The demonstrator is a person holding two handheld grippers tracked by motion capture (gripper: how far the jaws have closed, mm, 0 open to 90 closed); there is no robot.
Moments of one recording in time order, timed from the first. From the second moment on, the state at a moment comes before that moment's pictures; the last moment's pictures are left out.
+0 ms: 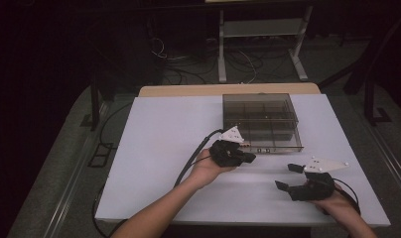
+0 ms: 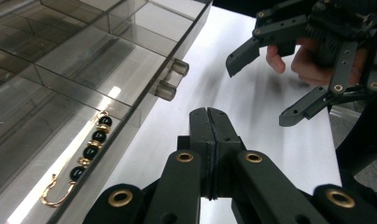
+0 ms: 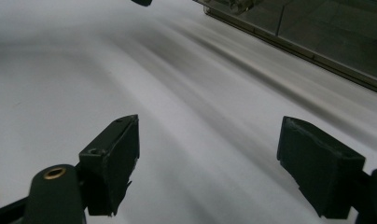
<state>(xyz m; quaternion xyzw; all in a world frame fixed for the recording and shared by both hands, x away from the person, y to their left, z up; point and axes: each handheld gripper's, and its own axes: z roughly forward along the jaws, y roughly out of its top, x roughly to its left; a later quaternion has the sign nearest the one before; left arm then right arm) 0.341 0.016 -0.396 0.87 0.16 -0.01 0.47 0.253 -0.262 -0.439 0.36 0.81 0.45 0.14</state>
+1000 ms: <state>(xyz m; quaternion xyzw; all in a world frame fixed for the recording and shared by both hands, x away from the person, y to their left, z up) 0.357 0.002 -0.406 0.87 0.18 0.03 0.47 0.251 -0.261 -0.438 0.35 0.81 0.45 0.13</state>
